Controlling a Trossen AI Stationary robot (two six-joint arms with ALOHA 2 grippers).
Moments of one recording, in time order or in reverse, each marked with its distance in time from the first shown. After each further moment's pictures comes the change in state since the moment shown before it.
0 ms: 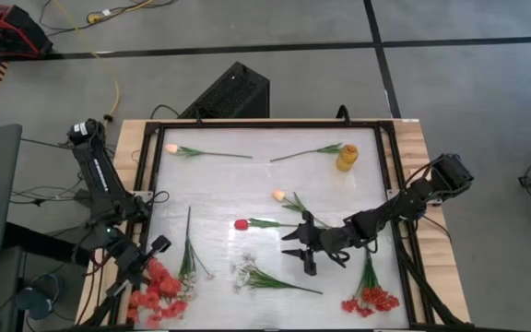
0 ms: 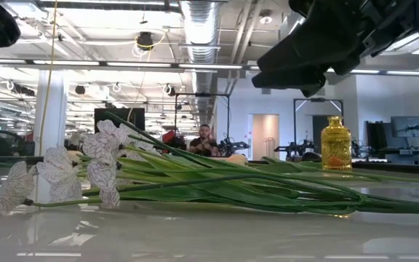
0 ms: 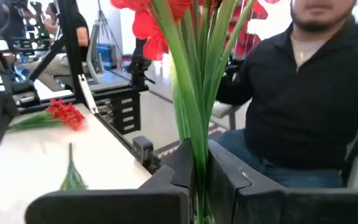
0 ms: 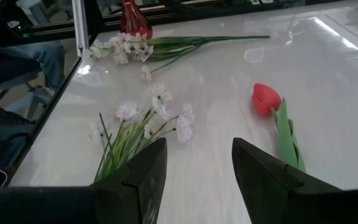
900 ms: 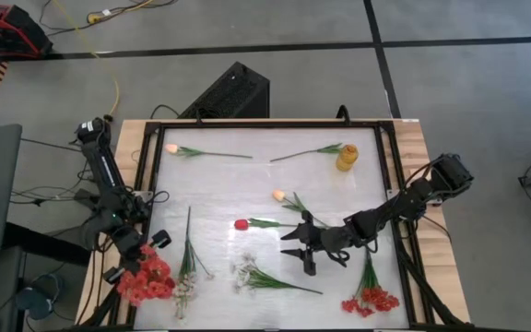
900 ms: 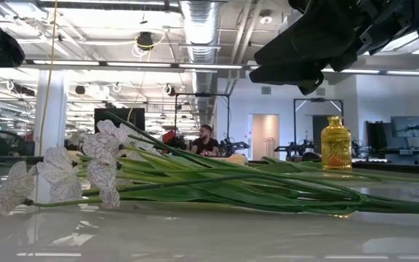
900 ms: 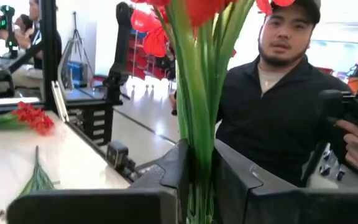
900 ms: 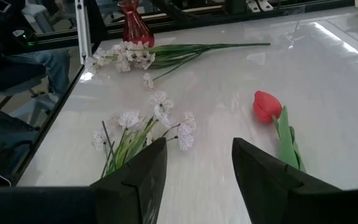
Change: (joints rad) left arm -0.001 -0.211 -0.229 0.159 0.108 -0.051; right arm -0.002 0.000 0.000 0.027 0.000 -0.004
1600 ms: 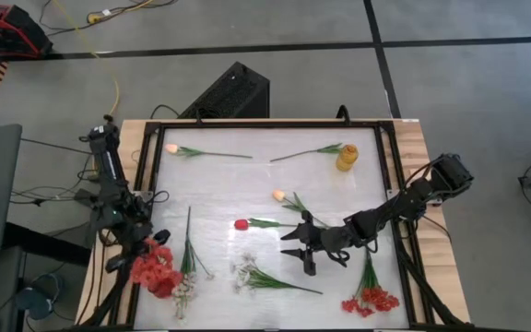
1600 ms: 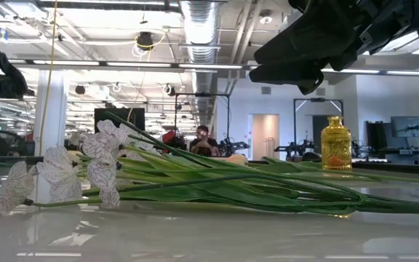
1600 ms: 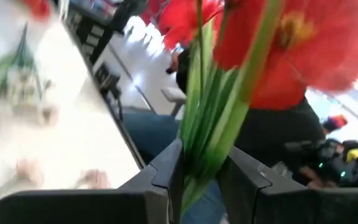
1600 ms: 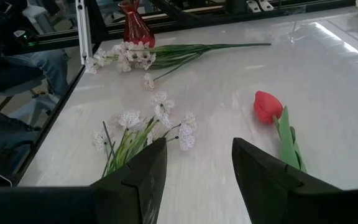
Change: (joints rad) left arm -0.001 -0.310 0.001 -0.479 0.018 -0.598; right arm 0.000 0.000 0.000 0.001 -0.001 0.001
